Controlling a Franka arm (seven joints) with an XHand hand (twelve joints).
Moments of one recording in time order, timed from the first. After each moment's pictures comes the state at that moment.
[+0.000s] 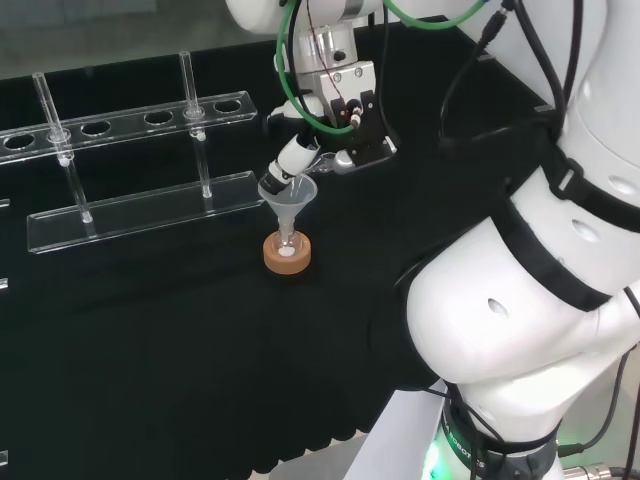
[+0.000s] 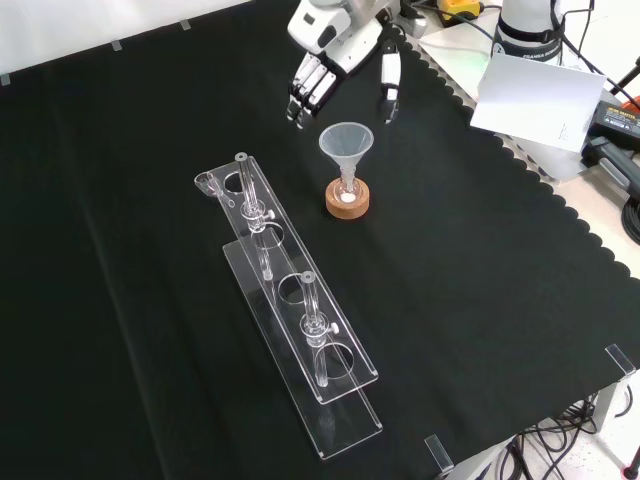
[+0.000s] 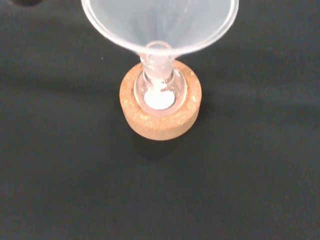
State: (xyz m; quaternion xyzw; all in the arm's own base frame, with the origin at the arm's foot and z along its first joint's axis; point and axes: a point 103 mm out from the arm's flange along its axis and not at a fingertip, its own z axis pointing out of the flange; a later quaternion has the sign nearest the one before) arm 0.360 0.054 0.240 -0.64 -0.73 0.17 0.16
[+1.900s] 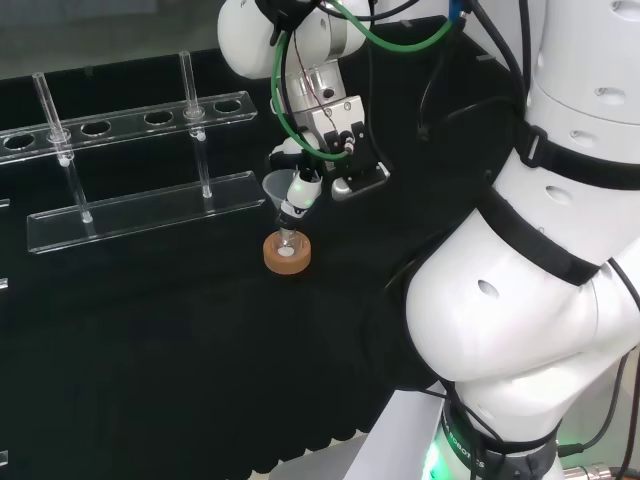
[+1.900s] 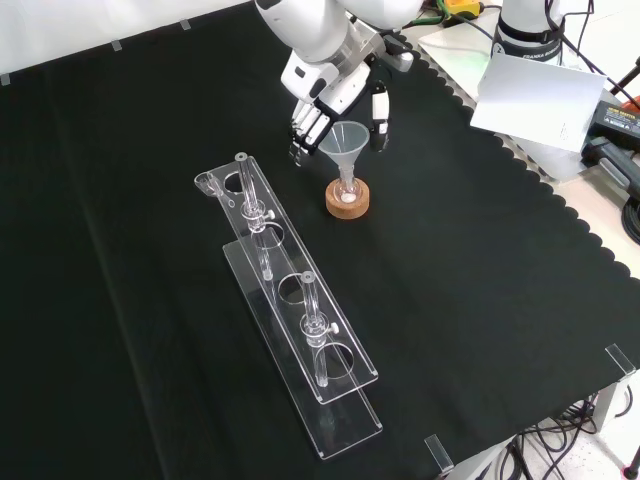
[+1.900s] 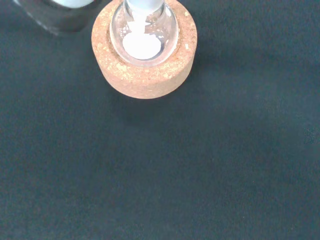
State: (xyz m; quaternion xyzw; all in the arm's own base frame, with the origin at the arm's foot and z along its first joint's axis) arm 0.372 0.049 0.182 -0.62 -0.73 0.22 0.17
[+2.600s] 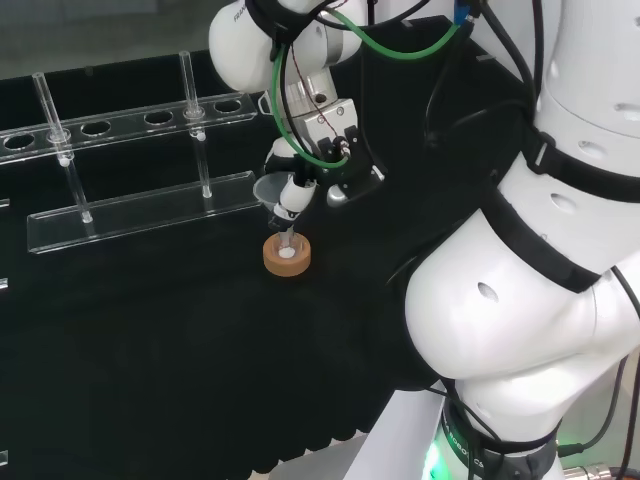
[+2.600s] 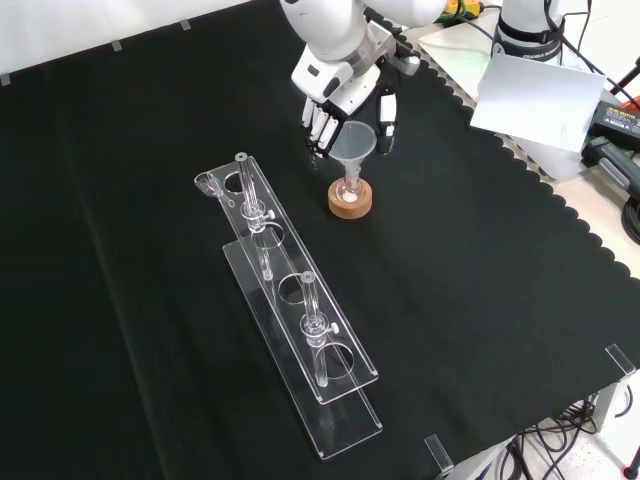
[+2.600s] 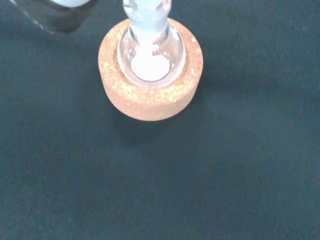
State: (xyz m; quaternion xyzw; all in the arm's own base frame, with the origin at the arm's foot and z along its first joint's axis) arm 0.370 0.062 0.186 -0.61 -0.76 0.21 0.12
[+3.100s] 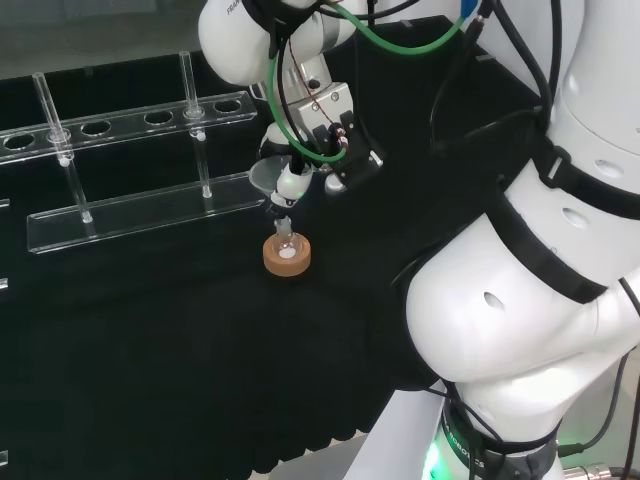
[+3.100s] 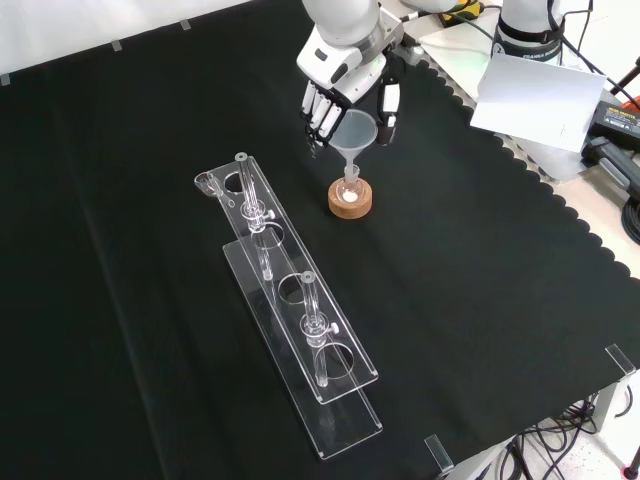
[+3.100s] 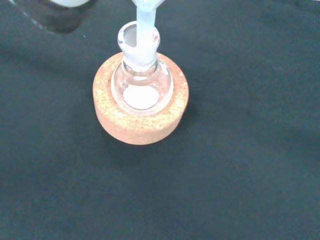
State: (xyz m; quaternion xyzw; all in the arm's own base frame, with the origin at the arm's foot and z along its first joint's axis) arm 0.369 0.064 0.214 -0.61 -0.76 0.21 0.08
